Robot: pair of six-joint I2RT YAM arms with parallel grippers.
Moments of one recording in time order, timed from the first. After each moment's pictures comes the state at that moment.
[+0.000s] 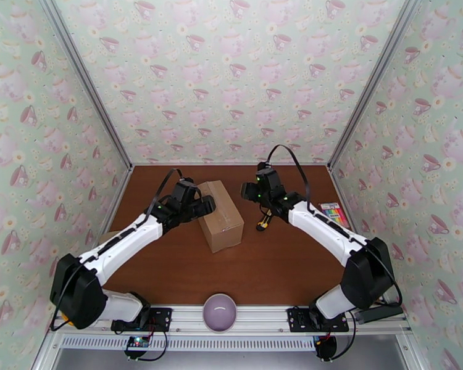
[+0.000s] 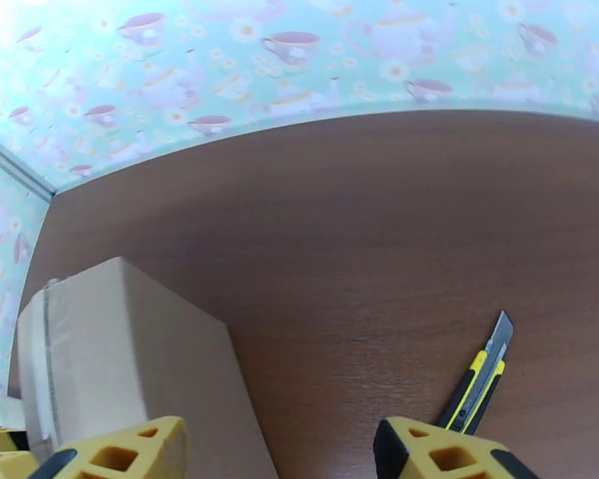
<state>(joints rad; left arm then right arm) -0.54 1.41 1.11 -0.47 -0.03 -0.70 0.57 1.55 1.30 -0.39 0.15 0.47</state>
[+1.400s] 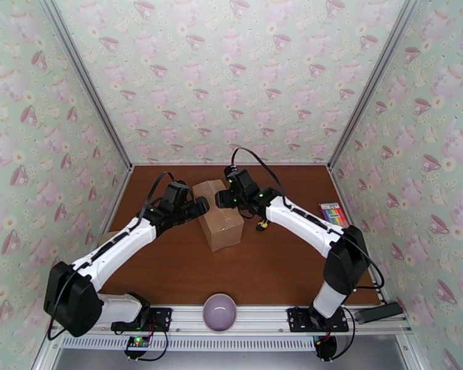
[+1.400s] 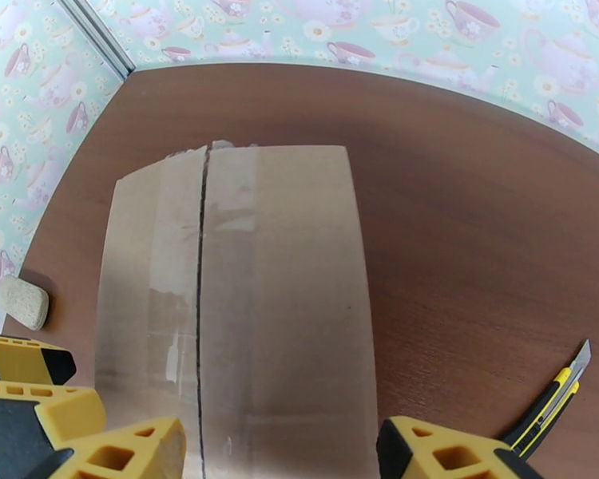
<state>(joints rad) -0.47 1.36 1.05 -0.47 0.01 -0.73 0.75 1.73 1.51 -0.53 0.09 0.37</state>
